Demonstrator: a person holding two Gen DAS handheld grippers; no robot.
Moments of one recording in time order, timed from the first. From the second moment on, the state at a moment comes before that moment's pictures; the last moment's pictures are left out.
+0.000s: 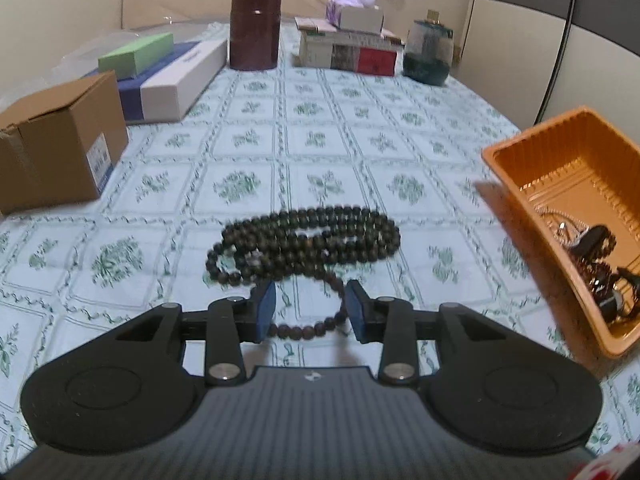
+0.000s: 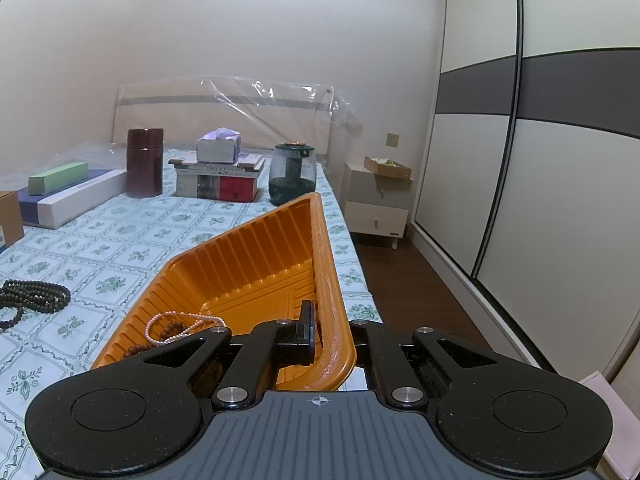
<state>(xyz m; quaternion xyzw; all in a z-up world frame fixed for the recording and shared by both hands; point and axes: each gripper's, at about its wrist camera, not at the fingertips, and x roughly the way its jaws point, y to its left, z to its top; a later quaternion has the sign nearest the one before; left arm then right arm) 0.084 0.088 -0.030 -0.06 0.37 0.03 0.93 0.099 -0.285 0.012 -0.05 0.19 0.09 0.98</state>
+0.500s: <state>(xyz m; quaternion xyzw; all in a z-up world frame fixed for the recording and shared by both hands) 0.083 0.085 -0.039 -0.04 0.37 0.02 0.93 0.099 -0.285 0.011 -0.05 0.19 0.09 0.98</state>
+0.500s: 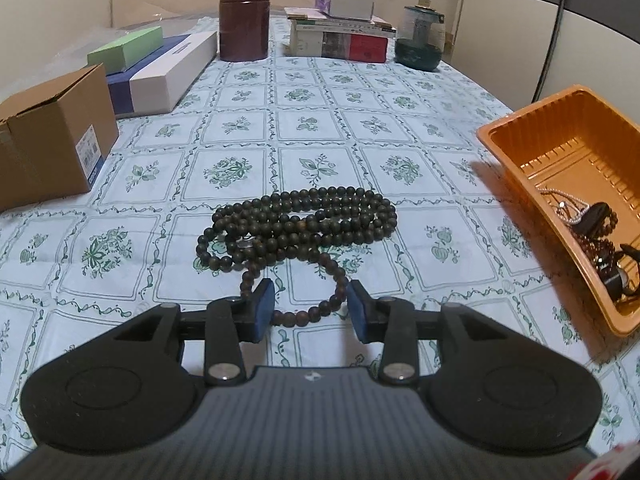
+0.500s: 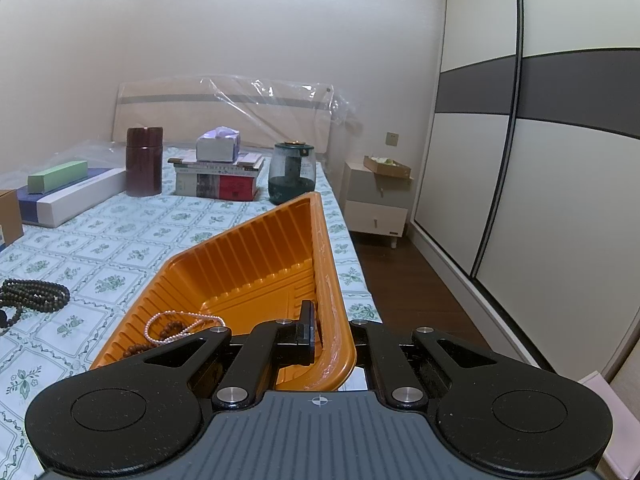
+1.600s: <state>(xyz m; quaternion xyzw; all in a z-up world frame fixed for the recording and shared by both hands) 0.092 0.066 -0.044 0.04 0.40 -0.05 0.92 0.102 -0.287 0.009 -0.05 0.19 0.08 0.98</state>
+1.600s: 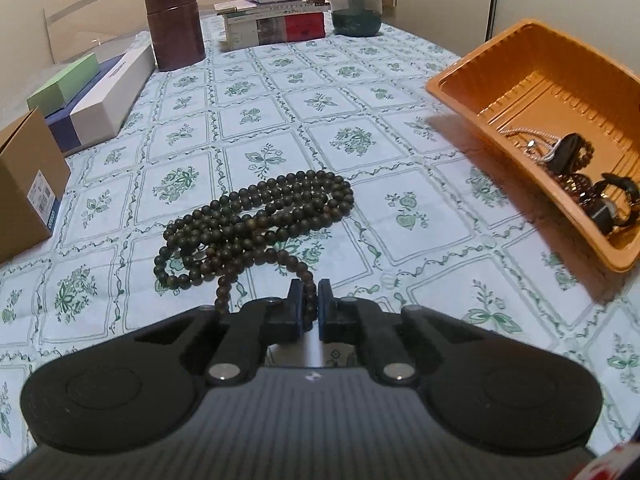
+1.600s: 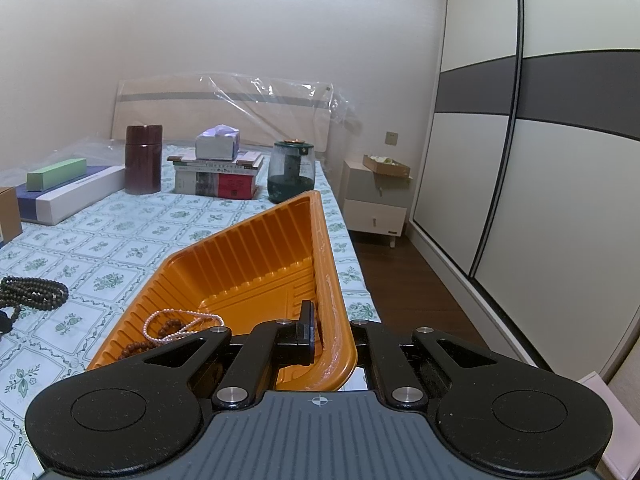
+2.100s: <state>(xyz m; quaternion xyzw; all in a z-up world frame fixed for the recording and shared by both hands) 0.087 0.092 0.030 0.01 0.33 -0.07 0.94 0.100 -0.286 0.010 -0.05 0.19 0.09 0.98</state>
